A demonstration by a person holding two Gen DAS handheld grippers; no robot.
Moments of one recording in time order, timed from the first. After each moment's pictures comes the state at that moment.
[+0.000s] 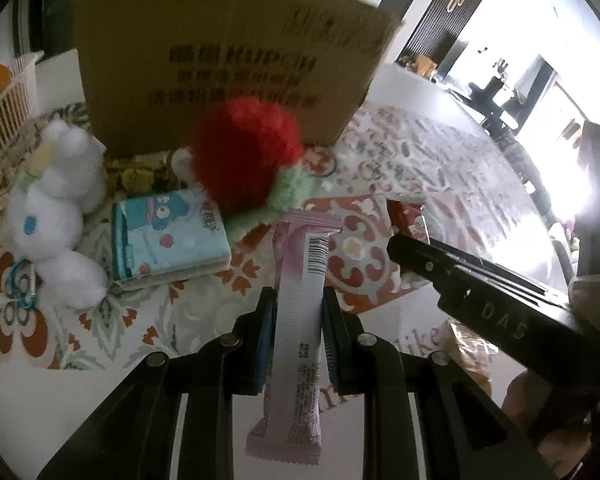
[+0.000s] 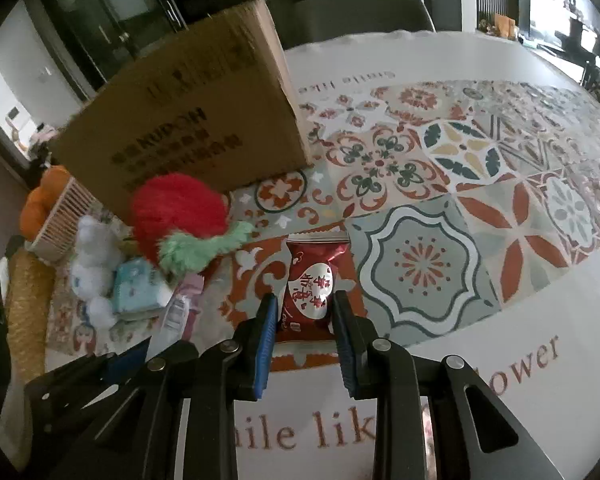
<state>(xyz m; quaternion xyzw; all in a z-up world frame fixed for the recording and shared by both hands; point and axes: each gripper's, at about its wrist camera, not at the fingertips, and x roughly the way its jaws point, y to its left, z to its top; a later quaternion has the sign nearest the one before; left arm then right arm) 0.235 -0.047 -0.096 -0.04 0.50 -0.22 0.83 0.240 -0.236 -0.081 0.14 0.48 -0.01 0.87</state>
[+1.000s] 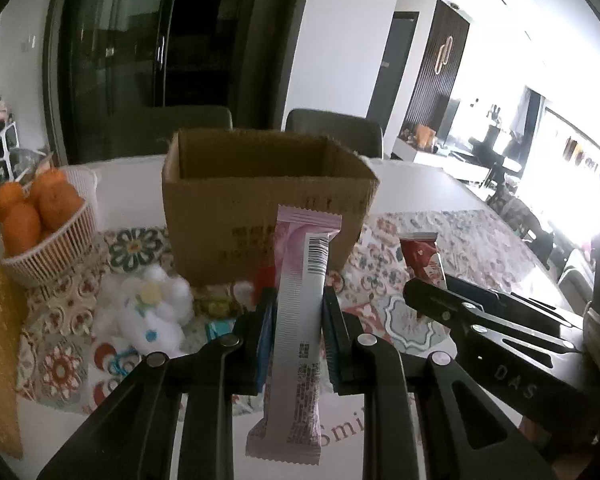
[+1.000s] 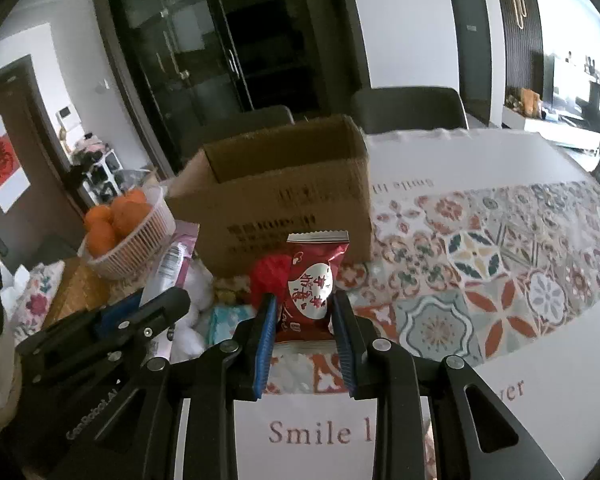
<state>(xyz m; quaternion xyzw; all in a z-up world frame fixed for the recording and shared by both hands) 0.215 -0.008 0.012 -0.02 0.35 -0.19 0.92 0.212 -0.195 0.020 0.09 0.37 0.04 0.93</state>
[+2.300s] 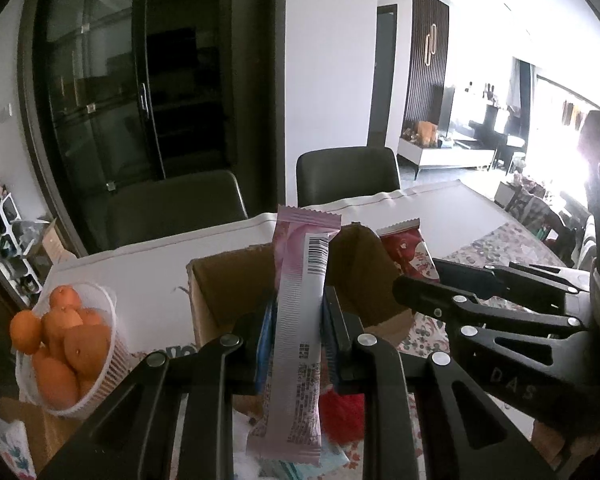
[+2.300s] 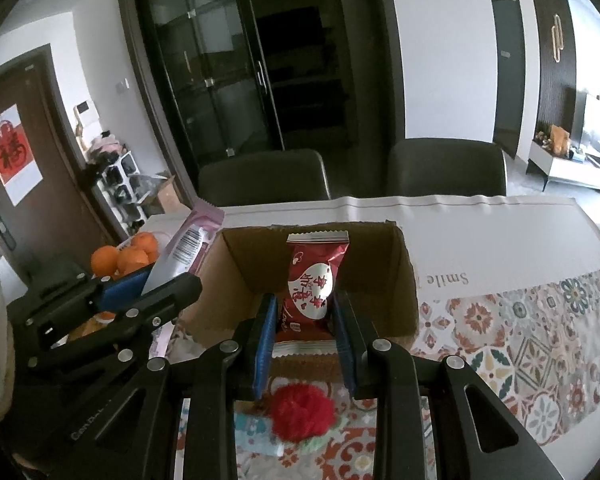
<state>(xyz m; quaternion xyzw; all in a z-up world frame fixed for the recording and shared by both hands) 0.330 -0.024 0.093 0.06 0.32 -0.19 0.93 0.338 -0.178 0.097 0.05 0.36 0.08 0.93</state>
